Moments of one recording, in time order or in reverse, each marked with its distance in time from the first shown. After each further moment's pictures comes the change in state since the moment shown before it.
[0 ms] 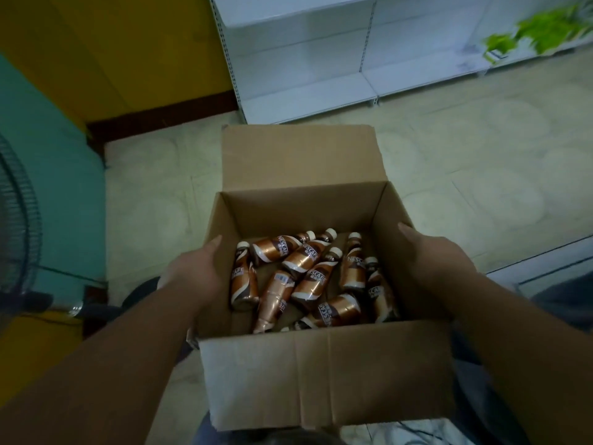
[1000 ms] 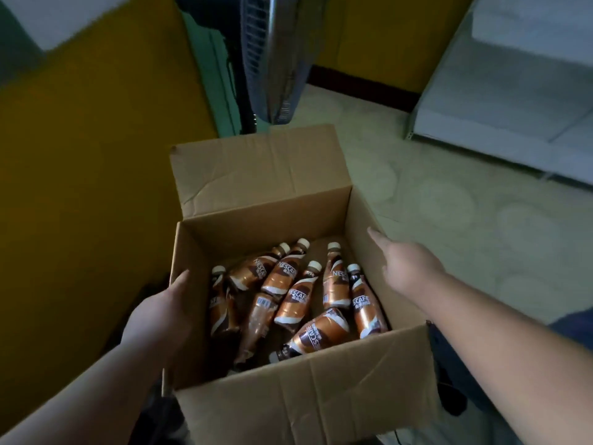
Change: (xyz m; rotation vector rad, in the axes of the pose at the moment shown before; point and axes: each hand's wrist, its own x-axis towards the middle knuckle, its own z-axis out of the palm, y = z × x) left_hand -0.427 -0.260 0.142 -0.262 0.110 -0.725; right_hand -0.227 -0.233 0.110 -0.400 -0.059 -0.641
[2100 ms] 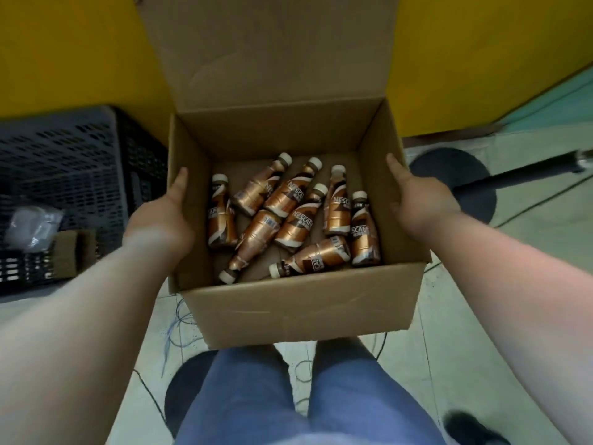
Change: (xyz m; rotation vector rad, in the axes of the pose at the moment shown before) left_hand -0.046 -0.291 0.165 -0.453 0.018 -1.039; right_hand 0.096 -0.438 0.163 -0.441 -0.132 -0.836
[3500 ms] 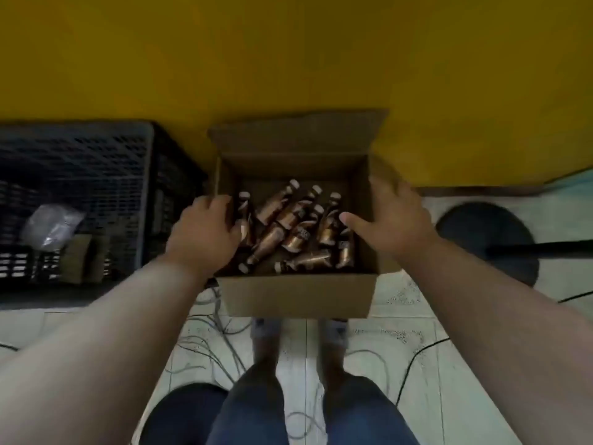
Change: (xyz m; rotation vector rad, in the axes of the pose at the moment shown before) left_hand 0.064 0.014 0.040 -0.089 0.036 0.156; right_hand 0.070 -0.094 0.020 0.174 0.066 -0.256
